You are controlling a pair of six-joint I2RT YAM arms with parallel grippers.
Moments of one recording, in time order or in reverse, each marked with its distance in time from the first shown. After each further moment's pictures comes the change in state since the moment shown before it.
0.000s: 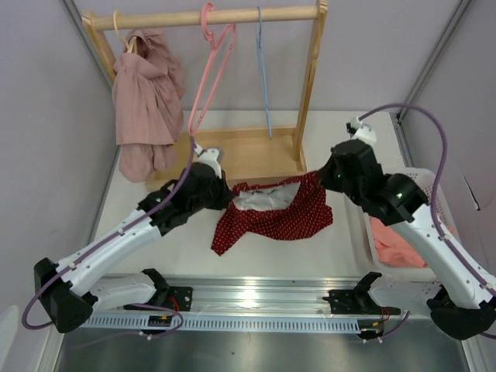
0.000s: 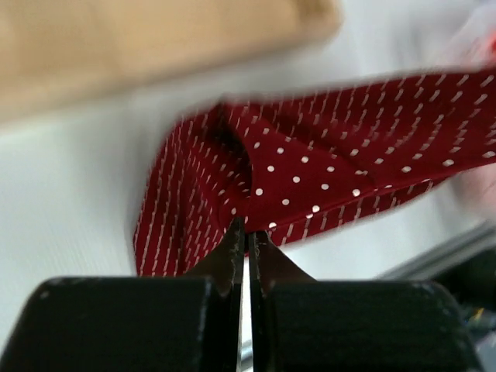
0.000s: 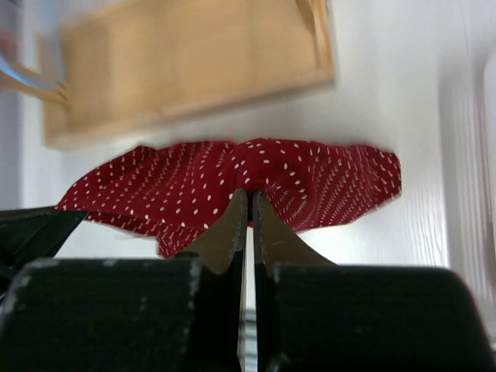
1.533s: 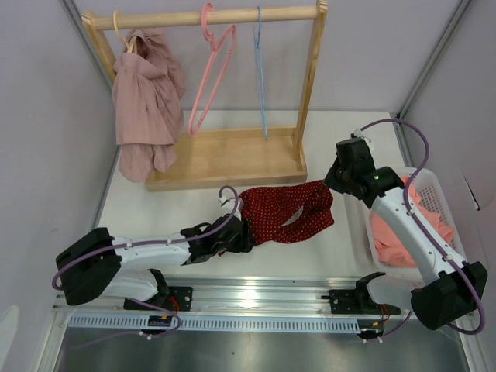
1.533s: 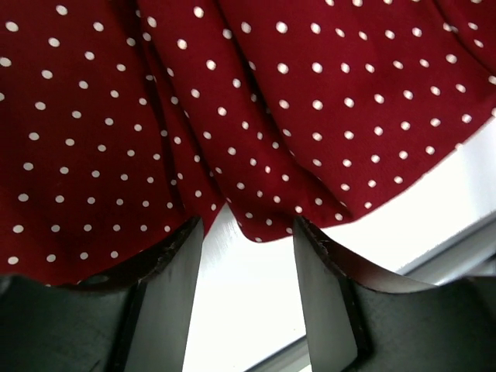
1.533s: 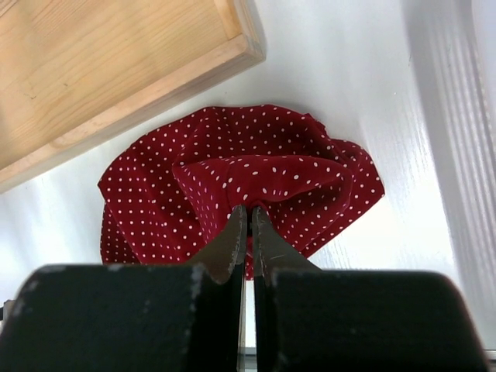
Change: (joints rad) left arm -0.267 0.192 -0.598 0.574 -0.032 -0.264; right arm -0.320 0.068 -0.380 0.215 -0.262 0.020
